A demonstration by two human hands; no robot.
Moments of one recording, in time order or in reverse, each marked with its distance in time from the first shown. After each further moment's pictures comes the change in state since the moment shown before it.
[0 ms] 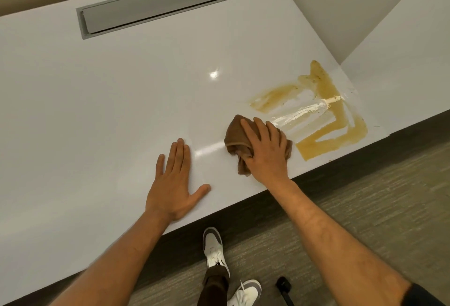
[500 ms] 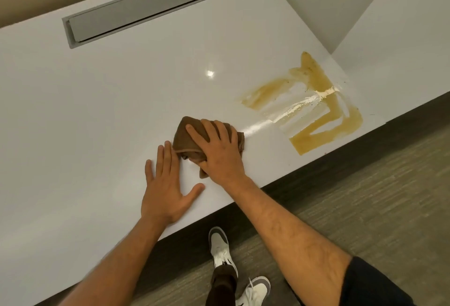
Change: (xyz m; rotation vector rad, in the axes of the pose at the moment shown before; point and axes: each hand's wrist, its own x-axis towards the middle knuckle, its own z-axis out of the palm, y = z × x) left_hand 0.000 0.001 0.001 -0.049 0.082 -0.064; right_hand 0.021 -0.082 0.020 0.057 0.026 -0.181
